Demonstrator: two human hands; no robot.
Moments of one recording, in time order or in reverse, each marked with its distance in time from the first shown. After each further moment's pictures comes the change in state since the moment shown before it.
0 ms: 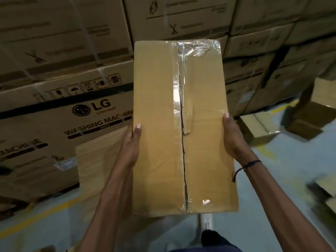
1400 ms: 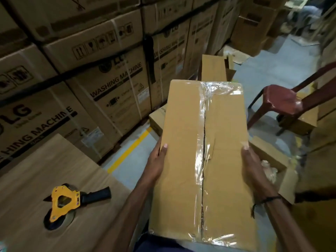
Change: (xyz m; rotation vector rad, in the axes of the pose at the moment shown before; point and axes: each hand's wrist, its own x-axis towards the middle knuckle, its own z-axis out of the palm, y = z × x) left_hand 0.061 -0.033 0.715 0.077 -0.720 -0.114; right_hand 0.004 0.110 -0.609 -0.148 0.709 0.316
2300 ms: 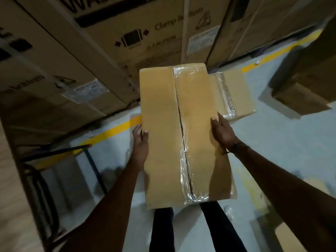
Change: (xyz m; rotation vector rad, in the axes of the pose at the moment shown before) left_hand 0.394 -0.330 -0.126 -0.153 0.723 -0.333; right_hand 0.502 0.170 0.443 -0.408 -0.709 0.042
